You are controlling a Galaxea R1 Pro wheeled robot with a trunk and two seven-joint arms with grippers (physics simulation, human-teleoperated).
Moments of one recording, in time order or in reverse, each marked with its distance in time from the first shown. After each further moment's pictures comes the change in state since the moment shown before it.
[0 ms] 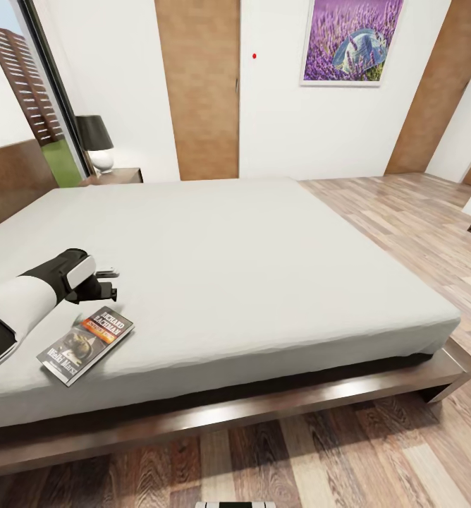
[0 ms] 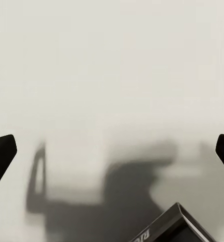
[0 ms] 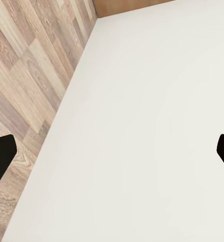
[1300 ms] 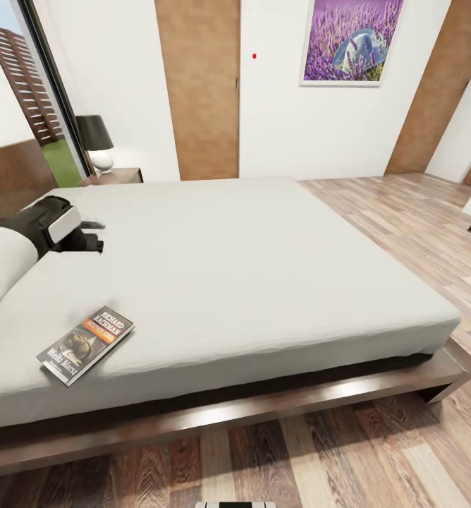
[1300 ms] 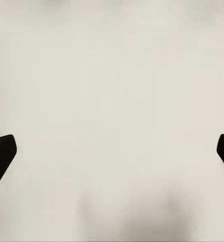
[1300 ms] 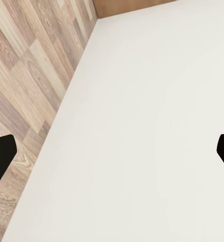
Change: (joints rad) left arm -0.217 0.014 -0.012 -0.015 -0.108 -0.015 0.016; right arm 0.000 0.000 0.001 0.001 0.000 -0.002 0.000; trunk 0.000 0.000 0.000
